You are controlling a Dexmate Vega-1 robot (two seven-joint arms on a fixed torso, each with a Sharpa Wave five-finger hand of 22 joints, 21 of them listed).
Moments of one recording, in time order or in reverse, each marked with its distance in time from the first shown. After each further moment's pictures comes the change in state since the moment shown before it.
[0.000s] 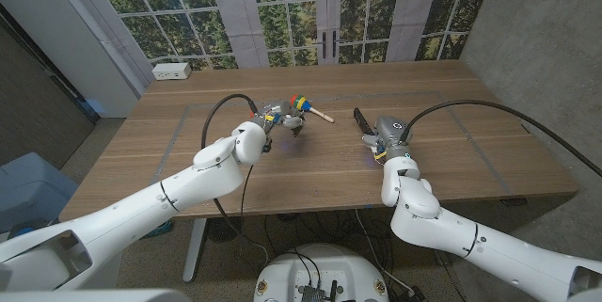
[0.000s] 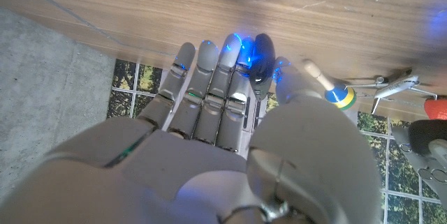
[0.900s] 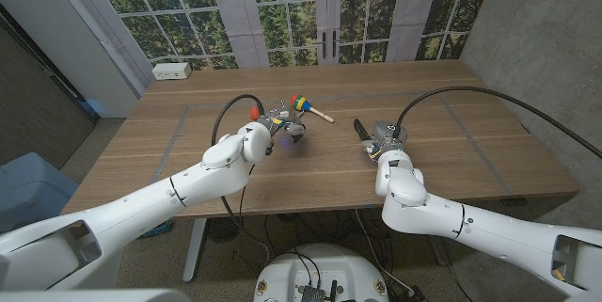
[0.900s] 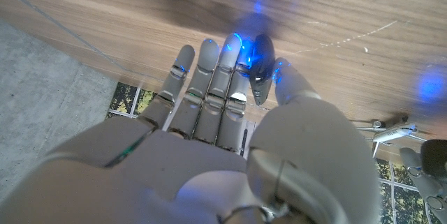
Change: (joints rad) left arm -0.077 -0.015 0.097 0.047 0.130 0.040 -0.158; left_hand 0.008 0.003 -0.011 0.003 -0.003 0.008 -0.002 -0.015 -0.007 -0.005 0.005 0.005 -0.009 -0.003 0.003 0.000 -0.009 0.009 -0.002 -0.014 -0.005; right arm 0.199 -0.007 -0.193 0.027 0.046 -0.183 0.153; right_hand -0.017 0.017 0.000 0.000 -0.008 -0.027 -0.027 -0.015 -0.023 0.000 0.000 -0.016 -0.024 -0.020 0.006 -0.055 -0.037 -0.021 0.003 0.000 -0.005
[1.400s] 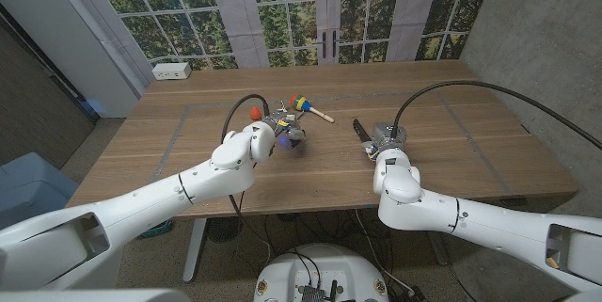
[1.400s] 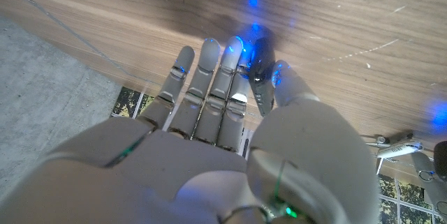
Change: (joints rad) left arm -0.065 -0.017 0.086 0.018 0.132 0.078 -0.148; left_hand -0.009 -0.064 -0.057 -0.002 0.000 -0.119 -0.022 -0.046 -0.011 -0.084 0.012 -0.005 -0.009 -0.061 0.000 -0.006 -0.018 -0.004 0.004 -0.053 0.003; right arm 0.052 0.007 -0.062 0.009 -0.026 -0.060 0.063; right_hand -0.043 0.015 0.000 0.000 -0.031 -0.055 -0.054 -0.039 -0.013 -0.099 -0.046 -0.048 -0.021 -0.033 0.008 -0.044 -0.024 -0.016 0.016 0.004 -0.005
